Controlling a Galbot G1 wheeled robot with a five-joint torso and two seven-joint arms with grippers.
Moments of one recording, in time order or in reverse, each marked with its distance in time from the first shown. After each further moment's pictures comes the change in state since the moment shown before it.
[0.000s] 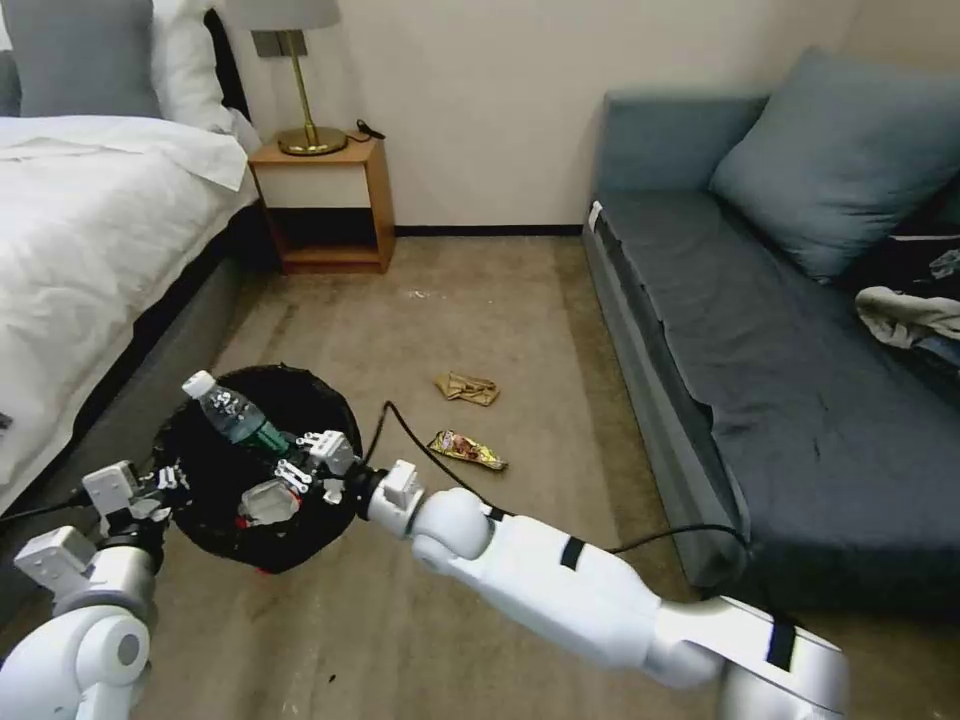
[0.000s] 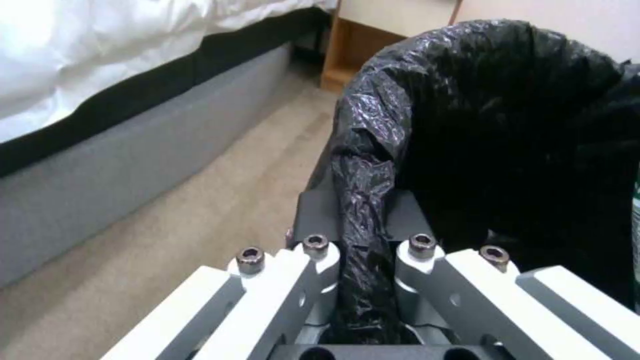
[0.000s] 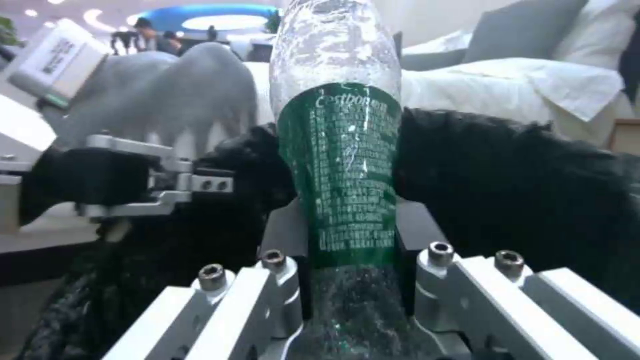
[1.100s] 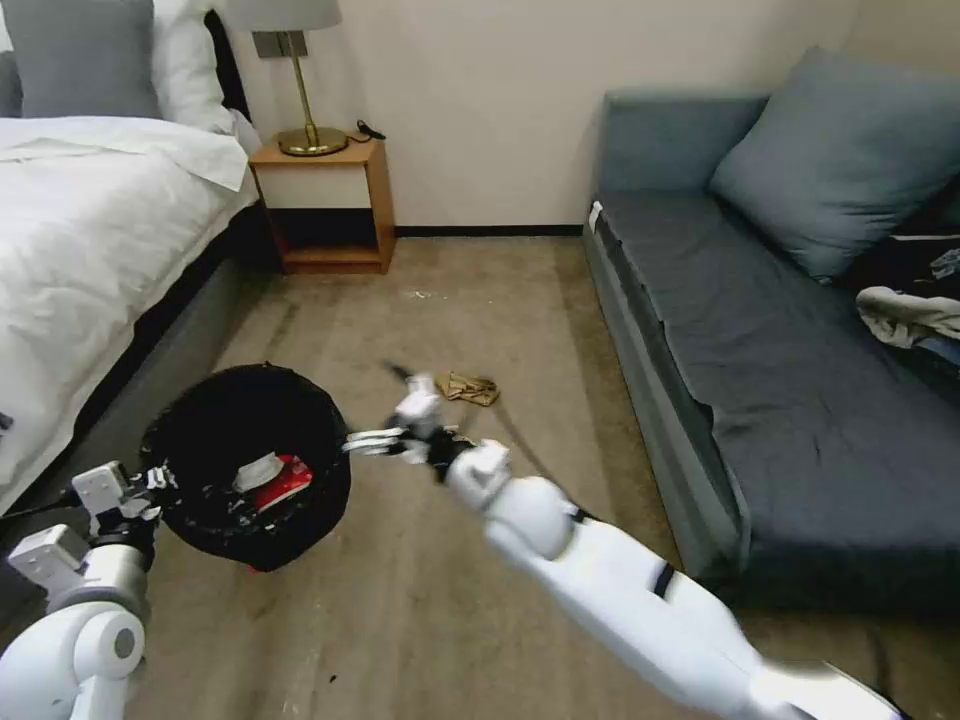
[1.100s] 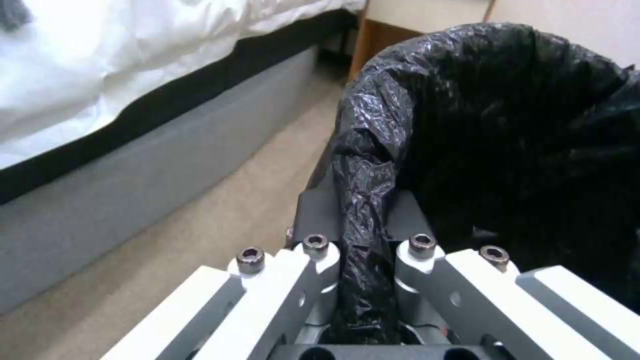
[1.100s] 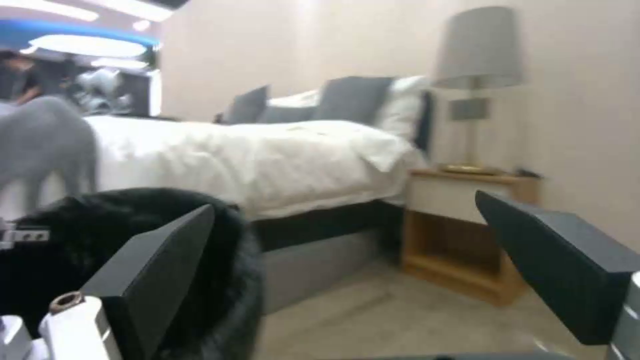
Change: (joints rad) left arm -0.035 0.031 -0.016 0.070 0.013 -0.013 -0.034; right arm -0.333 -0.256 0.406 0.365 -0.184 0.007 0.058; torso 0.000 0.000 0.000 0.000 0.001
